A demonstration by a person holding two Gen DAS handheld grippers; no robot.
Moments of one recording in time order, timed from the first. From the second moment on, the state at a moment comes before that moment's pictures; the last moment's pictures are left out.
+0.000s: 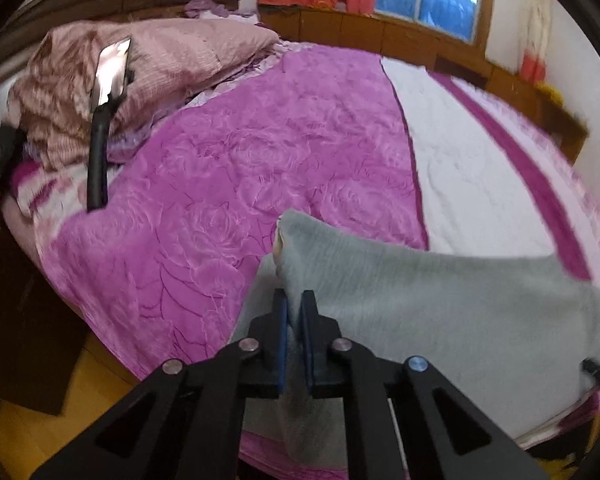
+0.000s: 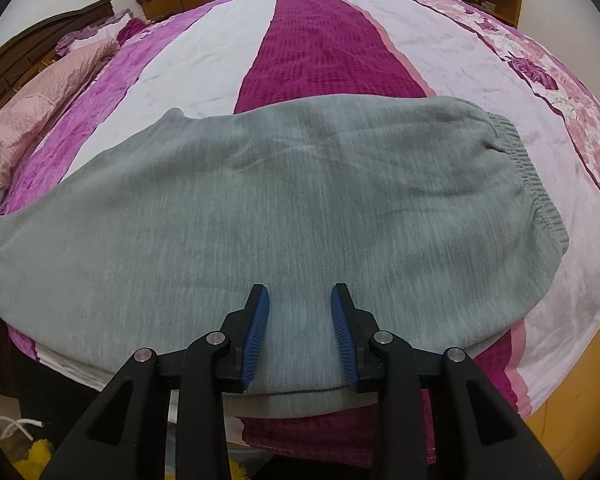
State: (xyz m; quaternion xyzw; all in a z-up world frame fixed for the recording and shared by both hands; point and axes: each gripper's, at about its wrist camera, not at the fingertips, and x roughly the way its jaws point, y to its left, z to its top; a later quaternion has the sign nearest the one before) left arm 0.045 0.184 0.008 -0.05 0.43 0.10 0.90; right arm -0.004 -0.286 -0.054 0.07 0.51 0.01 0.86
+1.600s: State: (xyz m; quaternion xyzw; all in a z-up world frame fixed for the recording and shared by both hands) left arm -0.039 0.230 0.015 -0.11 0.40 0.17 0.89; right arm -0.020 -0.302 -0.041 0.14 0.52 0.02 0.84
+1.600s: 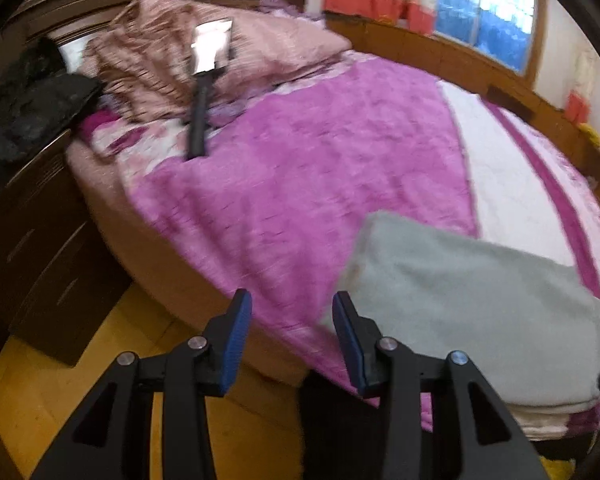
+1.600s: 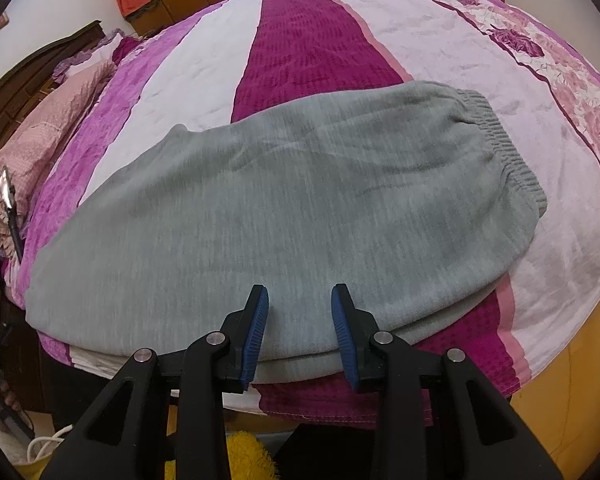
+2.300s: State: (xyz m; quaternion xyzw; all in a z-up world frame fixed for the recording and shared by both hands) left arm 0.023 0.179 -0.030 -0.09 0.47 0.08 0.87; right arm -0.028 -0.398 -0.032 0.22 0.47 -0.04 0.86
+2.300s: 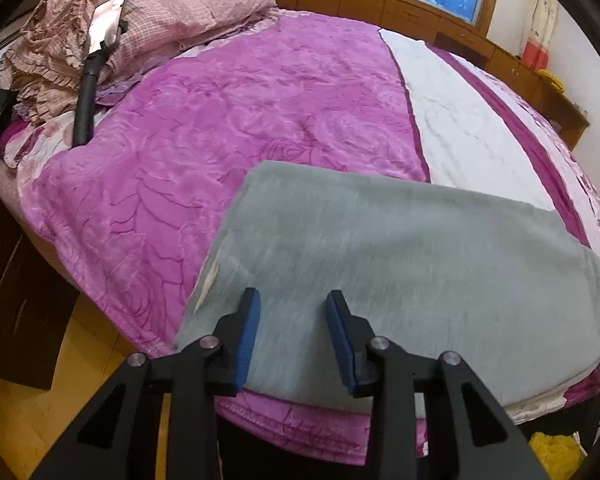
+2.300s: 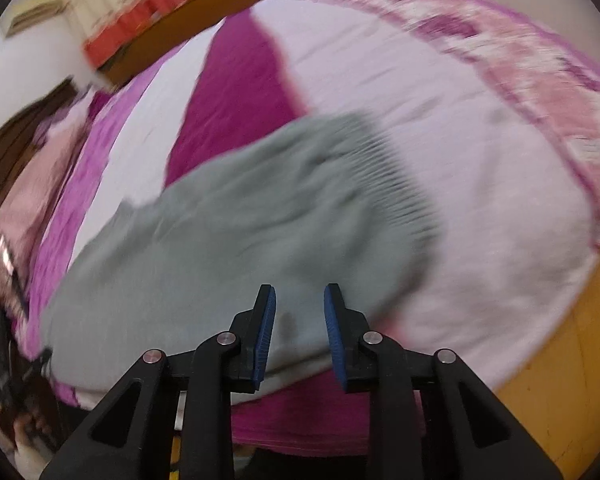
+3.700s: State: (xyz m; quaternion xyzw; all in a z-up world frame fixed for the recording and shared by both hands) left arm -0.013 -0.083 0.003 0.15 0.44 -0.32 0.82; right arm -0.027 -0.376 -0.044 0.42 0.42 0.06 0.80
